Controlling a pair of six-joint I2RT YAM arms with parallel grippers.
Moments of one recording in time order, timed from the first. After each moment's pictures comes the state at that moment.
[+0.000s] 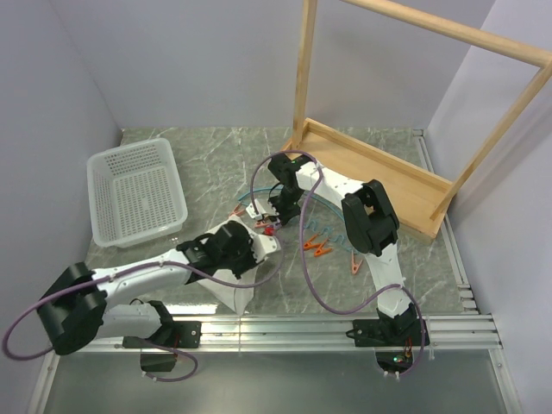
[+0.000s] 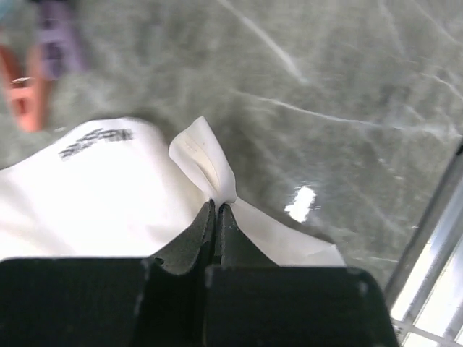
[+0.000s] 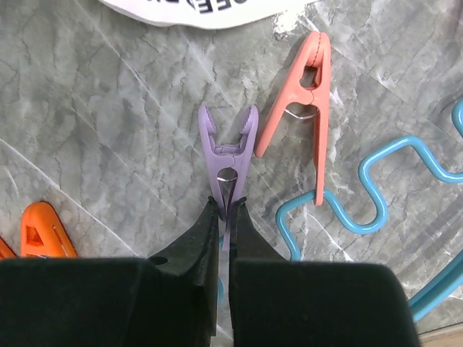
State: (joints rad) left arm -0.90 1.23 0.61 -0.19 0.14 0.27; right arm 0.62 2.20 1.77 -1.06 -0.42 -1.50
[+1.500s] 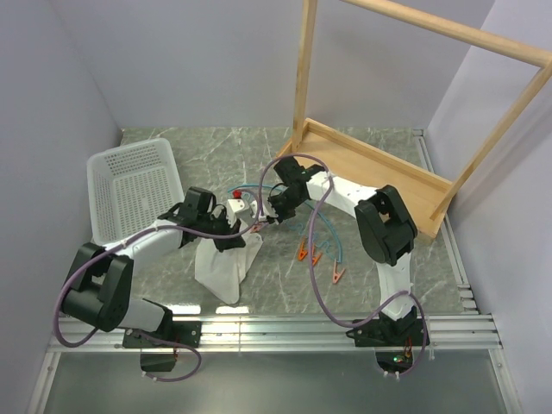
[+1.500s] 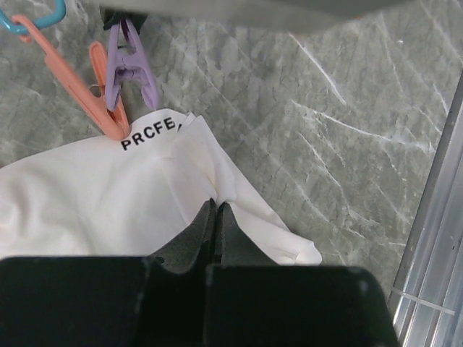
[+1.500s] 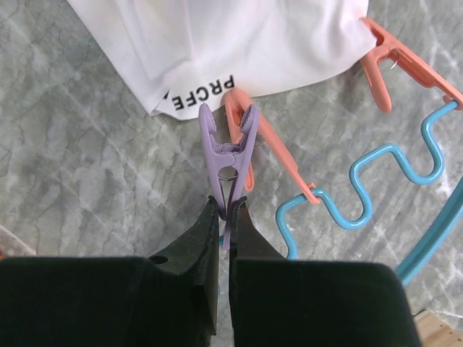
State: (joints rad) left arm -0.38 1.39 0.69 -0.20 0.73 0.40; right arm 0.63 2.03 1.51 -0.71 -0.63 -1.48
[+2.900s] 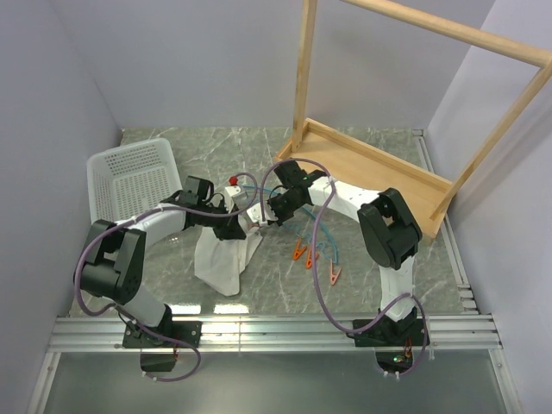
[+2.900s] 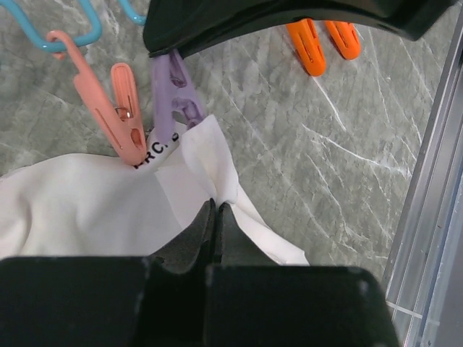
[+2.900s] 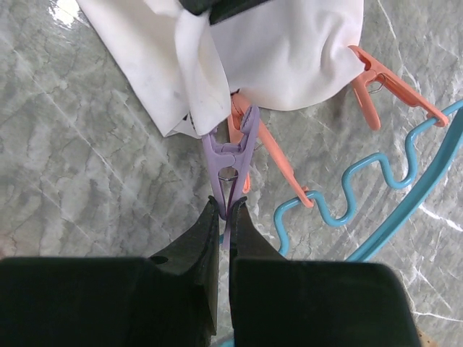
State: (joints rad) left arm -0.30 1.57 0.83 -0.25 0.85 0.36; right arm 0.64 1.99 1.43 -0.59 -0.63 -1.50
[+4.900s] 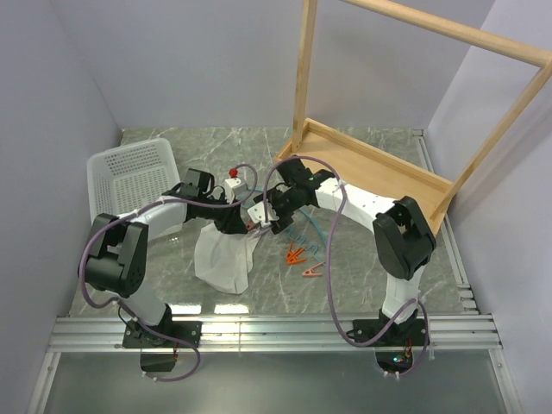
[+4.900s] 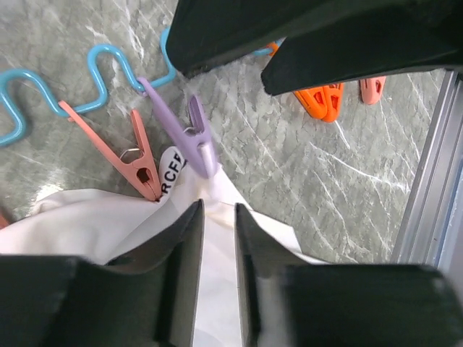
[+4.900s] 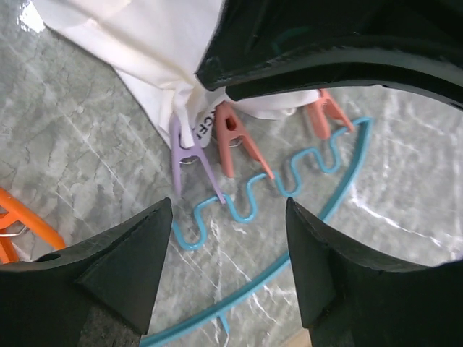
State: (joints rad) left arm -0.28 1.63 0.91 -0.27 0.86 0.34; right arm 0.66 1.87 1.39 -0.58 -0.65 -1.51
